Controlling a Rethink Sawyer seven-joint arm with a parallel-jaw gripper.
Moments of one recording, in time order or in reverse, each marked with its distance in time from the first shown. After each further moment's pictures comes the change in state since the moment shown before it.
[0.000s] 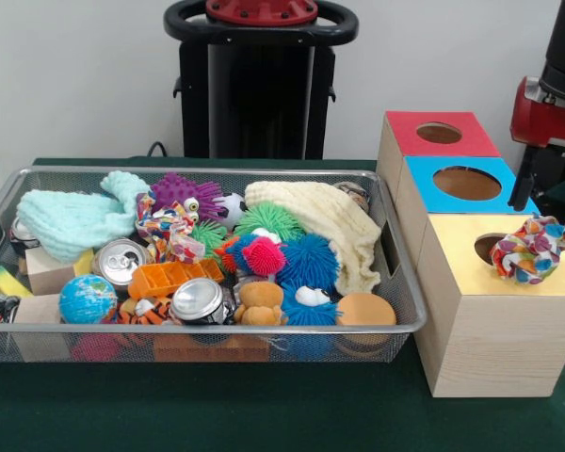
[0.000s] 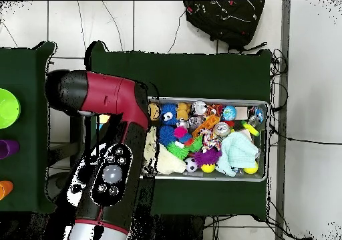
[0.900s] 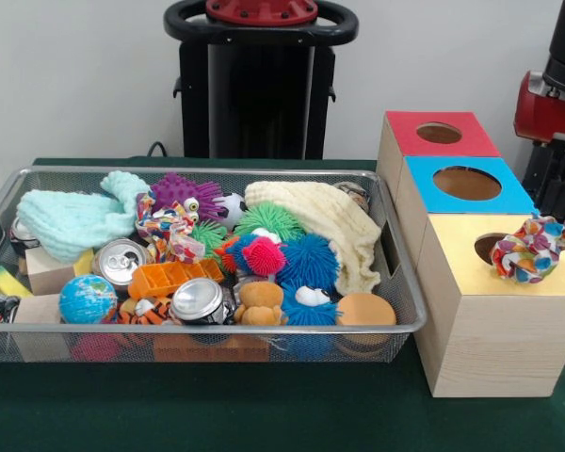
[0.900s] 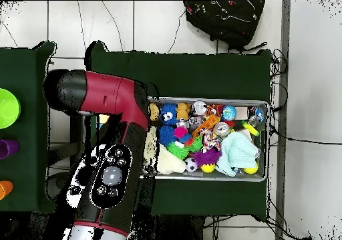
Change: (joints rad) arm 0.000 -0.009 0.000 0.000 0.000 -0.007 0.000
